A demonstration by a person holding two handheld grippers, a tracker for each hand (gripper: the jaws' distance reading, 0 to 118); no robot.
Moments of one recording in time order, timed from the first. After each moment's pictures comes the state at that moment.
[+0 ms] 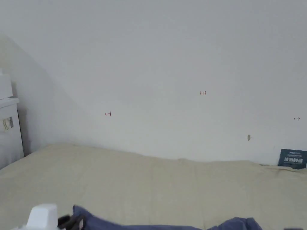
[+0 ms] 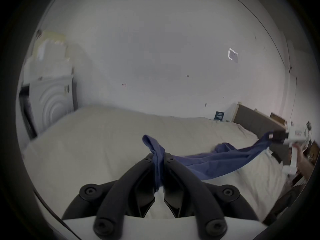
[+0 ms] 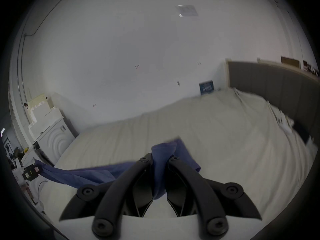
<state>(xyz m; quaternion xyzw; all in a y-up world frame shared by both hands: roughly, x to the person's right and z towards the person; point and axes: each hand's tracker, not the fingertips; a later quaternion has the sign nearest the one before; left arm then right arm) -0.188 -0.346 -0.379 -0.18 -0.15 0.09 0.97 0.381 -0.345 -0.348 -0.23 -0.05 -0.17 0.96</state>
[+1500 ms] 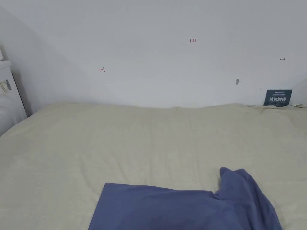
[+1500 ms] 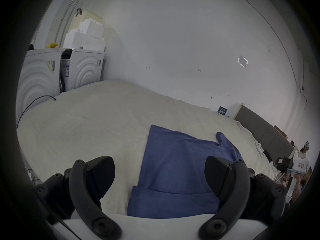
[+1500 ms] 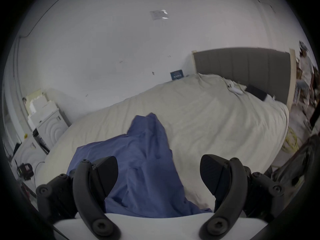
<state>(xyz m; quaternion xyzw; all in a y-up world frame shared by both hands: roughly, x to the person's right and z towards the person) -0.219 -0.376 -0.172 -0.23 -0.08 0.14 0.96 0.350 -0.384 -0.088 -0.21 -0.11 -0.15 0.96</state>
